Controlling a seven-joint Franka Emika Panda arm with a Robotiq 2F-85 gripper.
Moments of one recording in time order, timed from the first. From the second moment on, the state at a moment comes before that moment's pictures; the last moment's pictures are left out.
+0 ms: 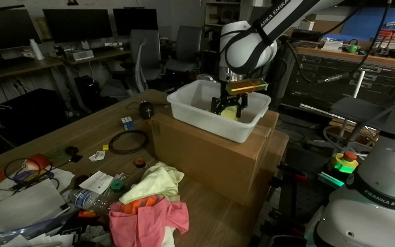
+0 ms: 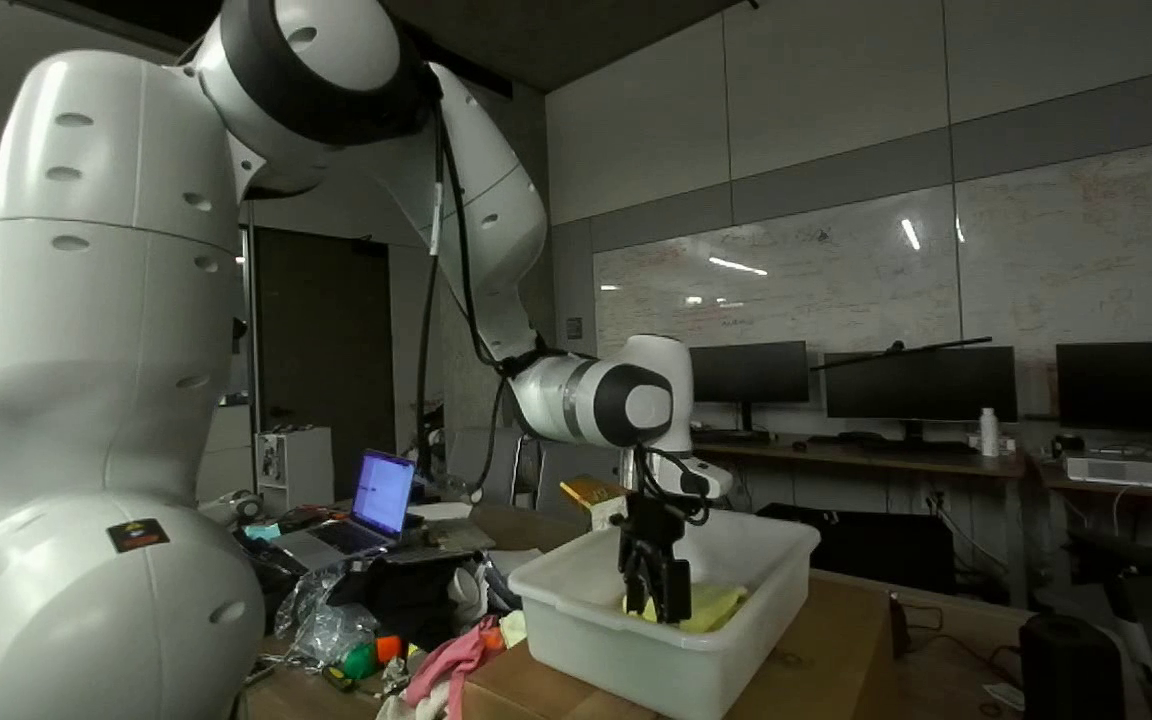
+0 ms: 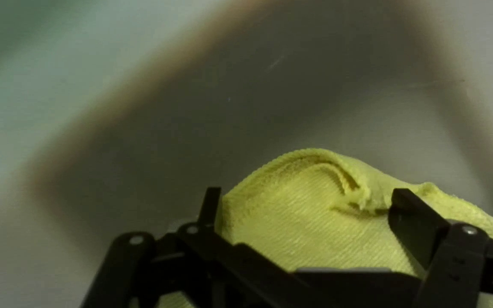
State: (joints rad) arm -0.10 0.08 -0.11 -2.37 0.00 2.36 0.47
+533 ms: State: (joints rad) arm -0.09 0.09 -0.11 -2.36 -0.14 2.39 0.60
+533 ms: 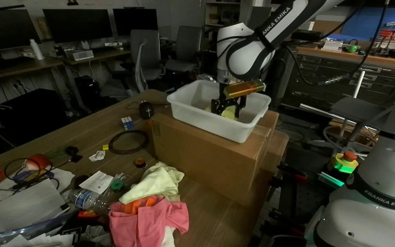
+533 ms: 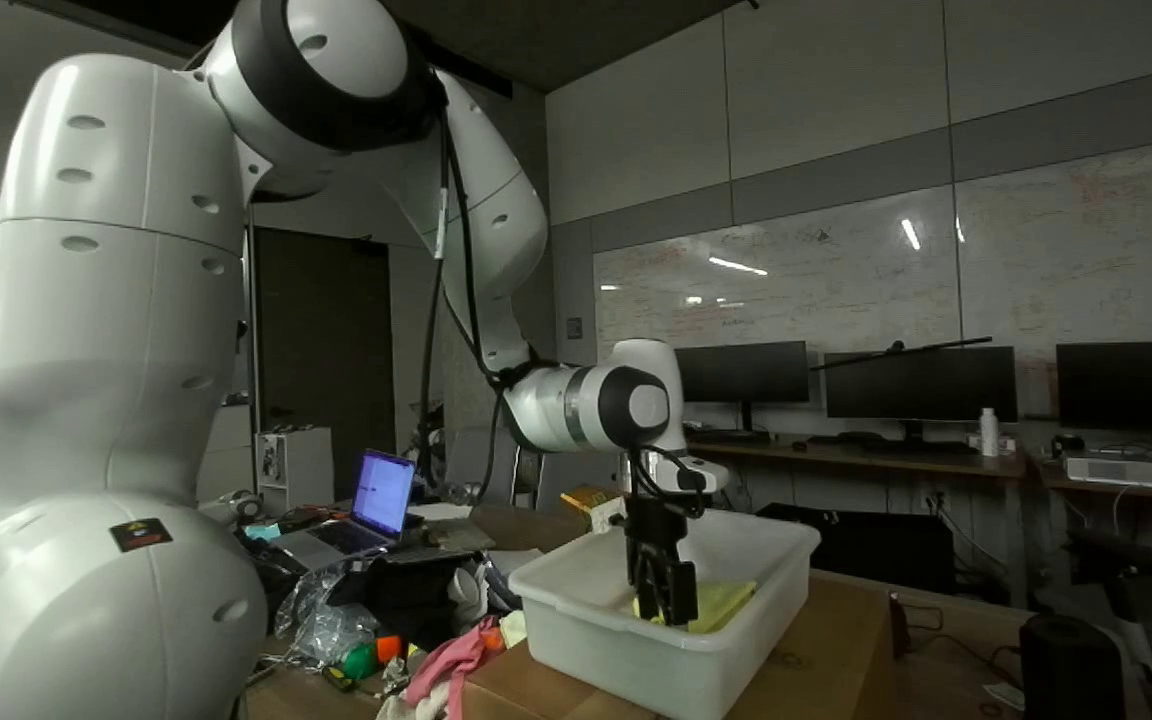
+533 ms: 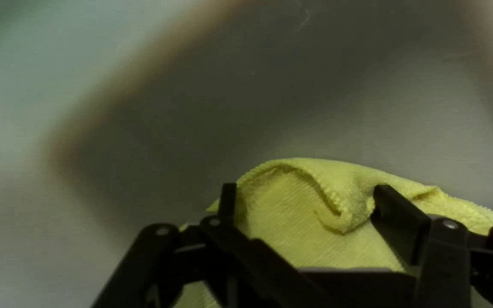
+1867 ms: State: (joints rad) arm -0.11 -0.07 -0.14 -2.38 -0.35 2.55 0.80
